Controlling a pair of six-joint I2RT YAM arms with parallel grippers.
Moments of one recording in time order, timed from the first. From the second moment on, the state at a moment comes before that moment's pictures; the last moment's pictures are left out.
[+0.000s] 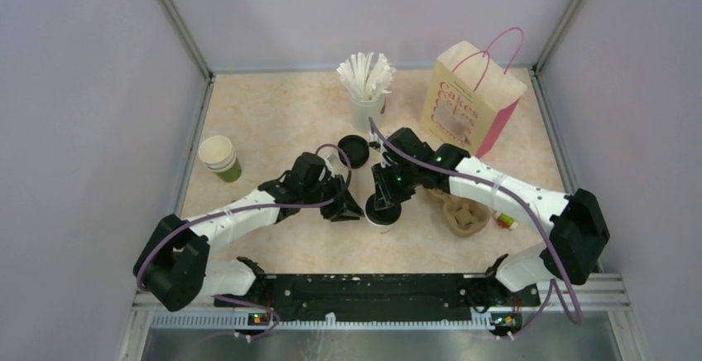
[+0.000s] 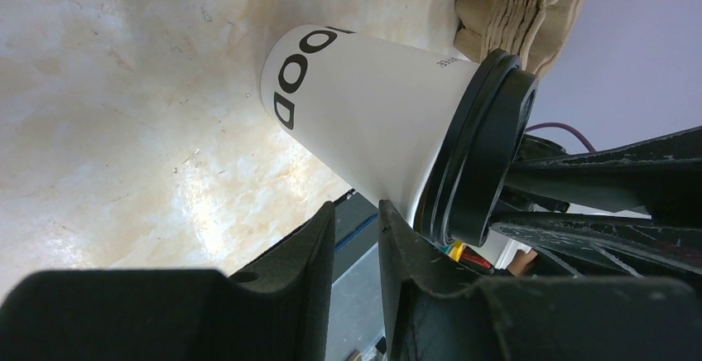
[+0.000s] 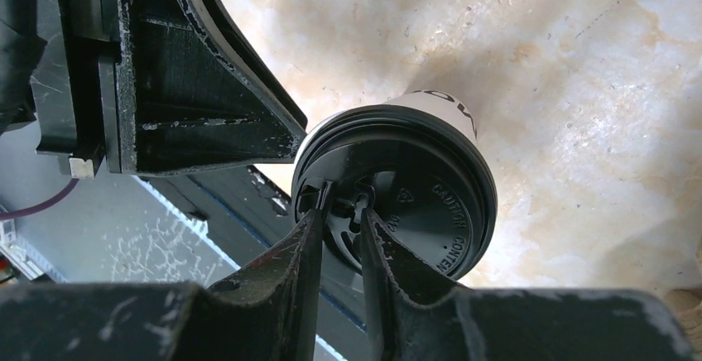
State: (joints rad) left arm -0.64 1.27 0.64 -0.16 0.51 -1.03; right arm 0.86 1.43 1.15 -0.70 -0.22 0.44
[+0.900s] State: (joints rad) left arm -0.65 1.21 0.69 -0.29 0.44 -1.02; right arm 0.88 1.43 1.21 -0.72 -0.22 0.45
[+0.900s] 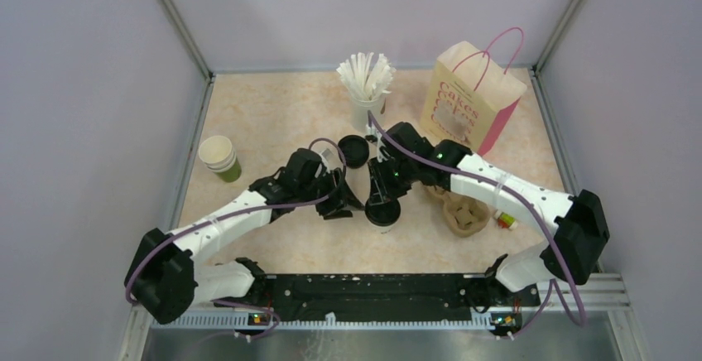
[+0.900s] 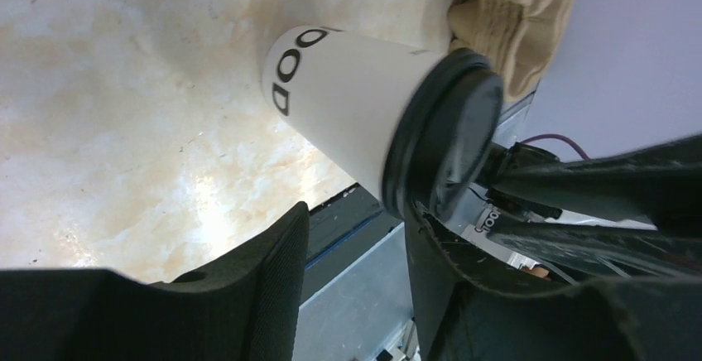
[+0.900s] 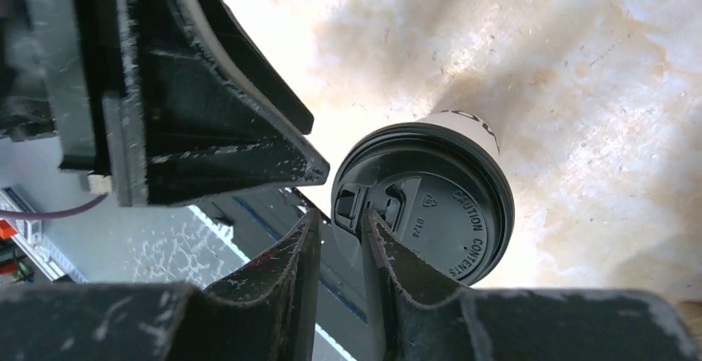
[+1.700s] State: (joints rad) left arm -0.65 1.24 0.72 -0.15 0.47 -0.99; right arm 0.83 1.40 1.13 -0.68 -0.22 0.46
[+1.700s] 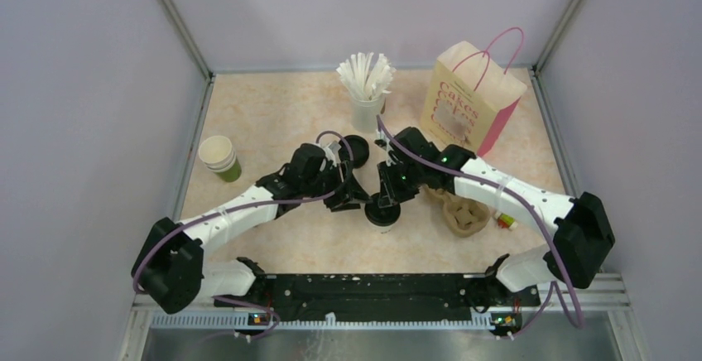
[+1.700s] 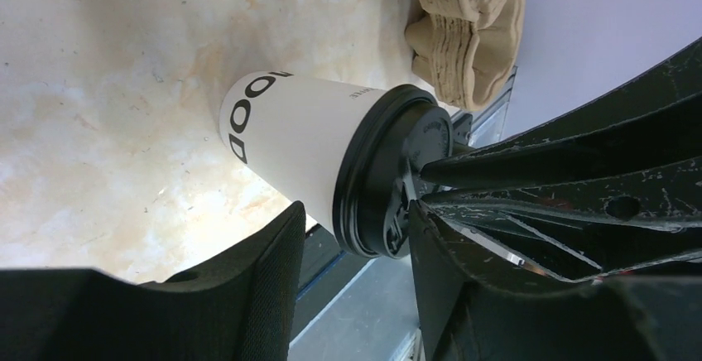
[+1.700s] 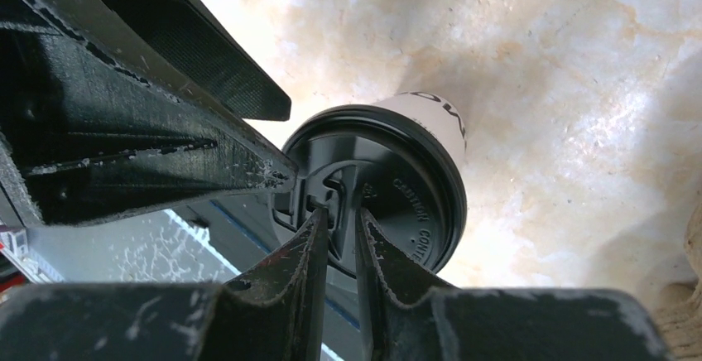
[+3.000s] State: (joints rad) left arm -0.67 1.25 0.67 -0.14 0.49 -0.97; right arm 0.80 1.25 0.88 -0.44 -0.24 0.49
